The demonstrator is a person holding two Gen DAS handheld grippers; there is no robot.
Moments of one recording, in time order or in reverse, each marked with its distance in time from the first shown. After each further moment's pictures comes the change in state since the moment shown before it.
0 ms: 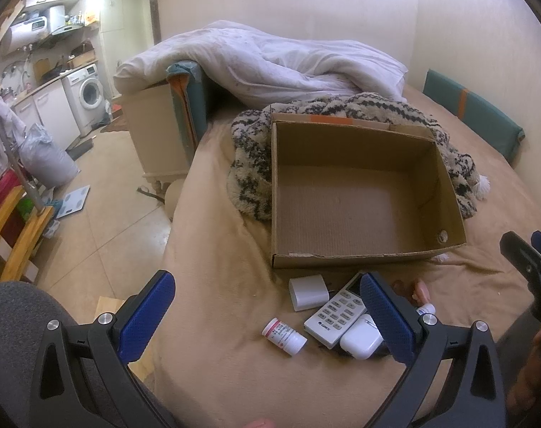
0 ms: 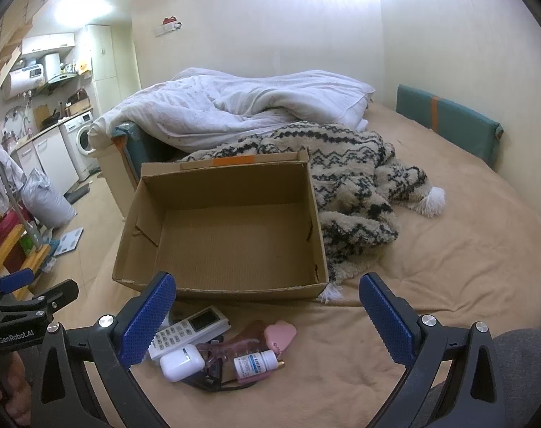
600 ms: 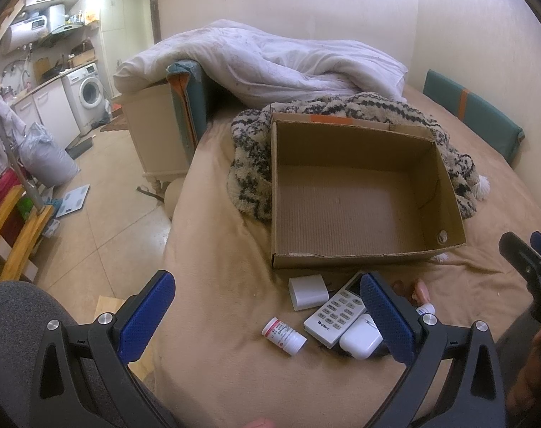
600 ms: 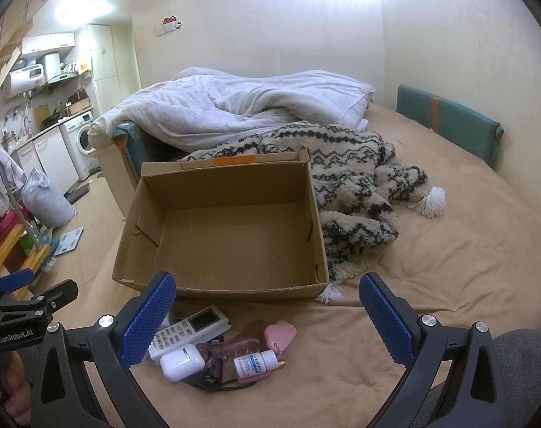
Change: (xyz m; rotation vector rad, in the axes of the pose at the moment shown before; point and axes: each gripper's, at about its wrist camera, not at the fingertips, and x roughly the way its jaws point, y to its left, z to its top) left arm 0.001 0.001 0.000 0.000 0.004 0.001; right arm 0.000 0.000 0.000 -0.001 0.001 0.000
